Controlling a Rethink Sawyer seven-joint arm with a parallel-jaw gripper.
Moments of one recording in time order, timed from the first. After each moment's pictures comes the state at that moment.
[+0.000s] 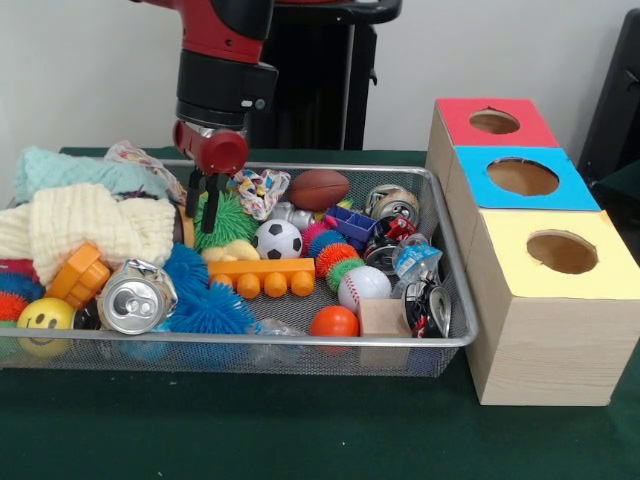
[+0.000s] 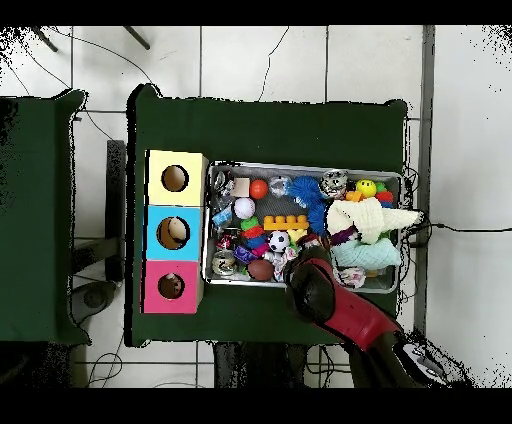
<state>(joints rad) -0.51 -0.55 -0.03 2.03 0.01 -0.26 2.32</state>
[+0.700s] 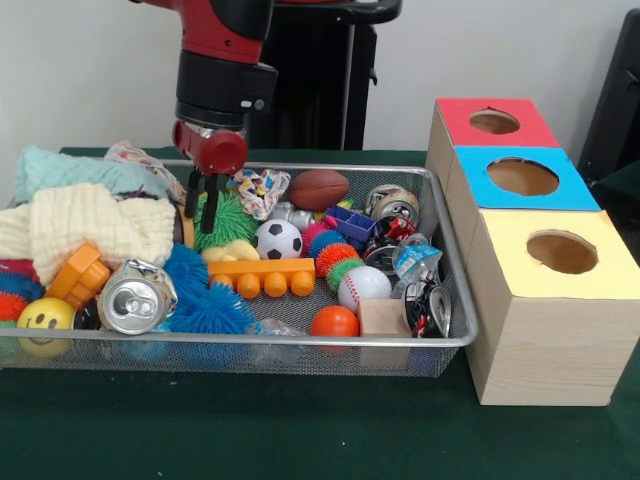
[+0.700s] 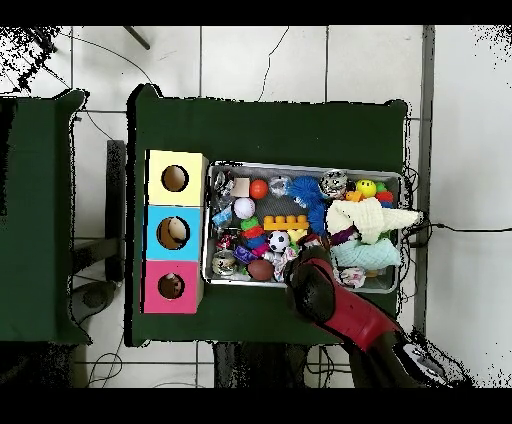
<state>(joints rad) -0.52 -0.55 -0.03 2.03 0.01 -0.26 2.32</state>
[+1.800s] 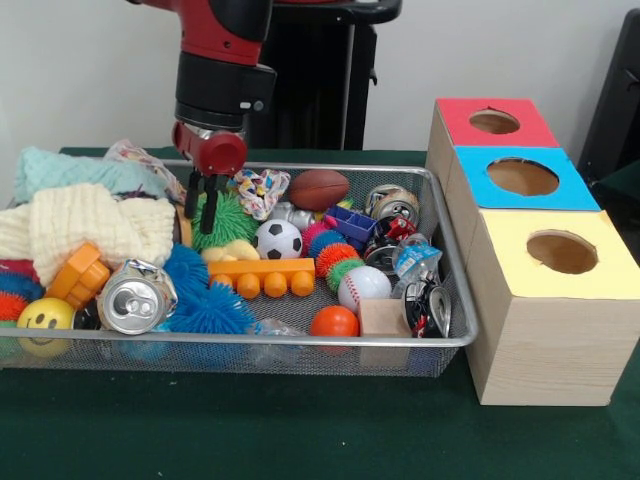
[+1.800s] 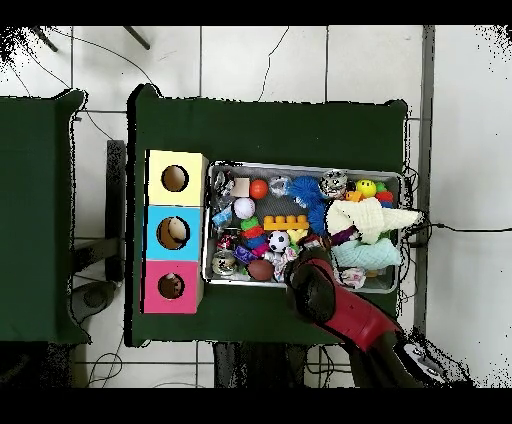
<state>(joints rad) -0.52 -0.54 -0.03 2.03 0.01 -0.27 2.32</state>
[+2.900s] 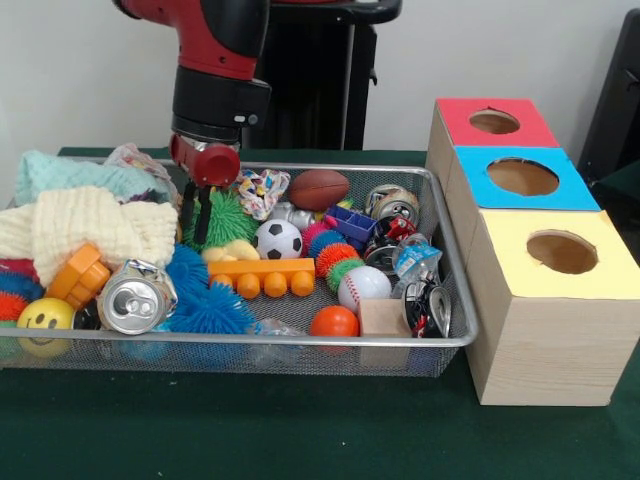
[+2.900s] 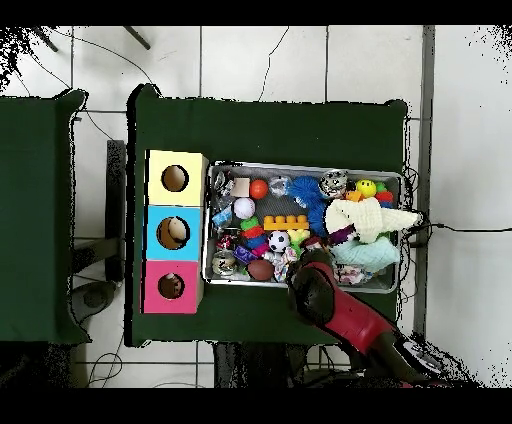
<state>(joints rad) -0.55 -0.48 -0.02 2.03 0.01 -0.35 2.32</state>
